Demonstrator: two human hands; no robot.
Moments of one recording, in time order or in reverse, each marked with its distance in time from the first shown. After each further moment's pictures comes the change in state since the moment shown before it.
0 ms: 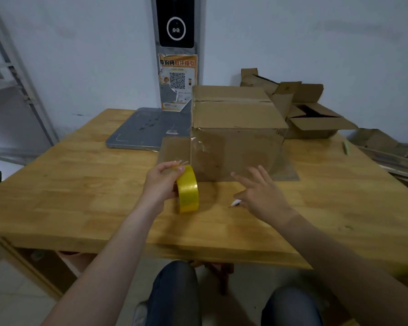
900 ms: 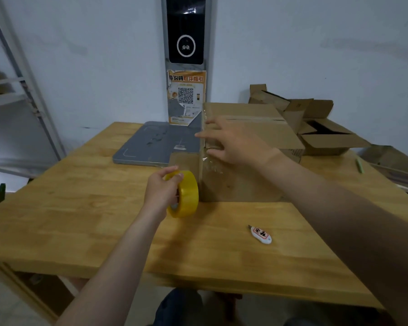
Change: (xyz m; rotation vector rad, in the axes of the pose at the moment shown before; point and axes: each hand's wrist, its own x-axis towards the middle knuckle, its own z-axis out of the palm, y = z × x) left_hand 0.049 0.019 -0.014 0.100 0.098 0.047; right_hand 0.165 0.007 -0.117 0.223 0.286 -0.218
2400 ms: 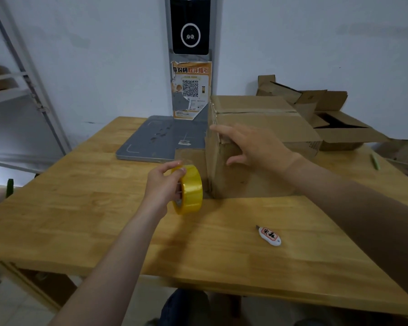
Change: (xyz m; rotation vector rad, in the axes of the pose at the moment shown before) left_hand -0.001 0.011 -0.004 -0.078 -0.029 -0.007; right_hand -0.020 0.036 0.031 -0.032 0.073 -0.038
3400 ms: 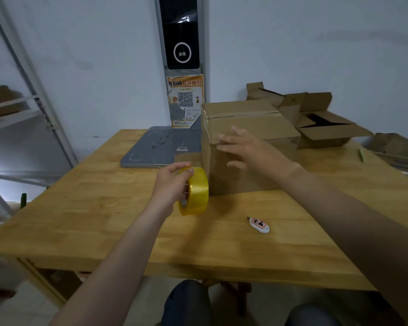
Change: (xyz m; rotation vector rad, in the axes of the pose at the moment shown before) left_hand -0.048 0.022 0.019 0.135 -0.073 0.059; right_hand -0.050 -0.013 -0.022 0.117 -0.020 0.035
